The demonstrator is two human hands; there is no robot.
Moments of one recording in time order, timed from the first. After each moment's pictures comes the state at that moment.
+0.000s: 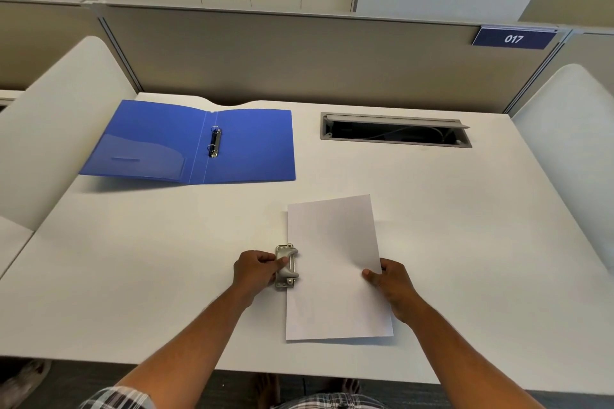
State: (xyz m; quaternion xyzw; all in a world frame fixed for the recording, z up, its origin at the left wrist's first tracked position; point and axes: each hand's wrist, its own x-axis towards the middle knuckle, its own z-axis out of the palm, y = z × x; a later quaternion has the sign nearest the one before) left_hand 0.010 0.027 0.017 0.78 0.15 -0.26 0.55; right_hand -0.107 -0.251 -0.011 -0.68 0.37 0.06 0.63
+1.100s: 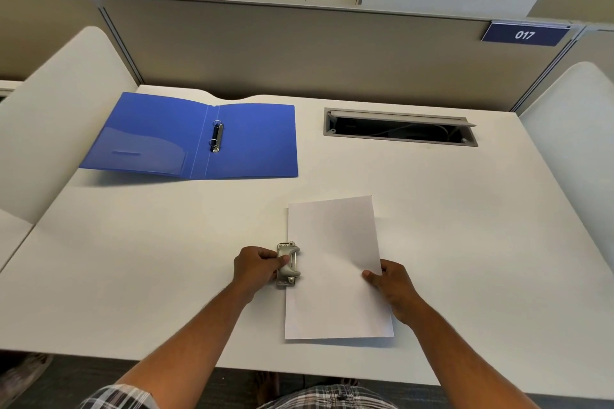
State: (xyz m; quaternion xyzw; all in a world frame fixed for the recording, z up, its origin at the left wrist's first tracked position) left_hand 0.011 0.024 0.027 0.79 0.17 -0.26 0.53; right_hand -0.106 -0.250 -0.017 -0.67 0.37 0.07 0.63
